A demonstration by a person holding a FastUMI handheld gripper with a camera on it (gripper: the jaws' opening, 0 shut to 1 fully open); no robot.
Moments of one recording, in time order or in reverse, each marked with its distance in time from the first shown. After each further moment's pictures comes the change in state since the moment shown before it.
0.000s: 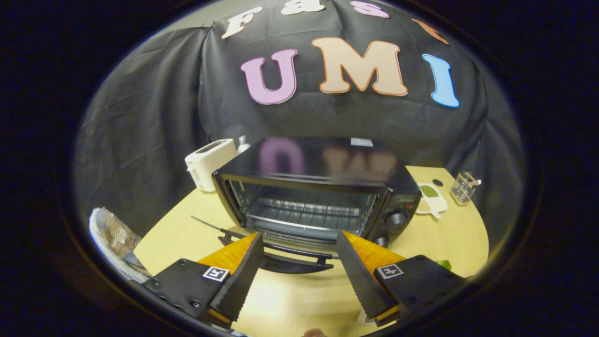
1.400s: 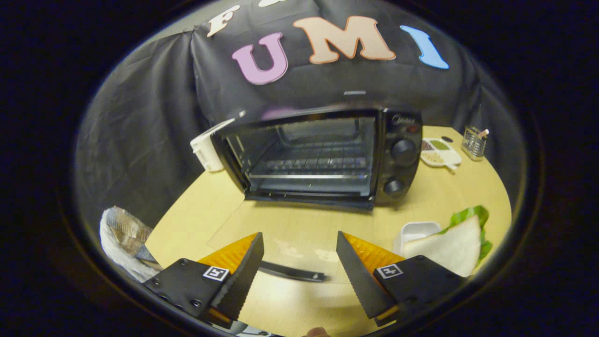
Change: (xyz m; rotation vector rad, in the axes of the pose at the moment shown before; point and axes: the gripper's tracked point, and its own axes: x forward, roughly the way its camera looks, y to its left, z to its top) arm -0.007 -0.026 -0.046 0.135 0.023 0.040
